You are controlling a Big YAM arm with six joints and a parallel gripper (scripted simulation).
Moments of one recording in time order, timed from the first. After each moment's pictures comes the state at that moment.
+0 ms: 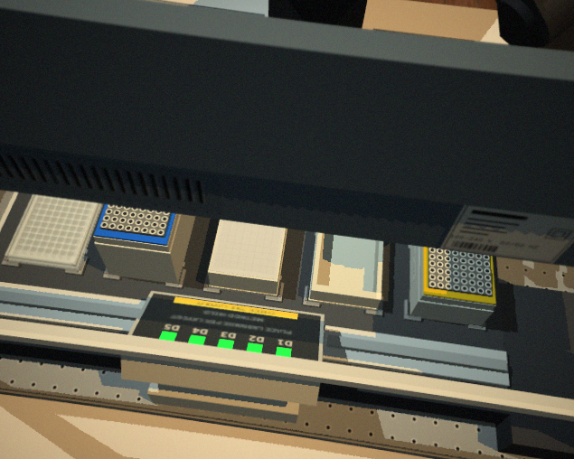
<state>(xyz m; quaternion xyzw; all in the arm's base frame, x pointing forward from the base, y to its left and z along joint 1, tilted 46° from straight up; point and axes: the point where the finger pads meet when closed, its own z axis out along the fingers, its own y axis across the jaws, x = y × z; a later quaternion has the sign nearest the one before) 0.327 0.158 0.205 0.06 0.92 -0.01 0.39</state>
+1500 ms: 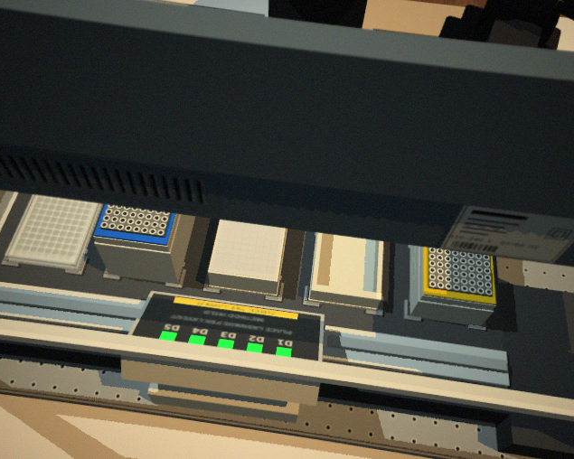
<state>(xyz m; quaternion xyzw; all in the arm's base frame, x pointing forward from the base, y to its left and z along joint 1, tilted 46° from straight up) 0.254 0.170 0.126 0.19 0.90 0.05 0.38</state>
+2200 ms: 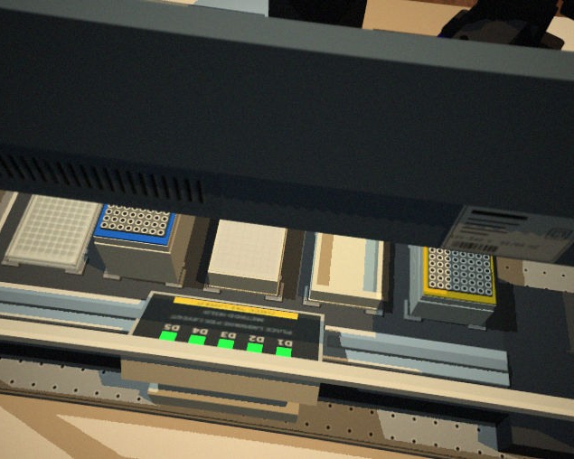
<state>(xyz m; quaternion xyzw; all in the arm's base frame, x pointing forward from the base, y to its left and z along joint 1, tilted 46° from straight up) 0.254 0.170 0.126 0.33 0.86 0.10 0.37</state>
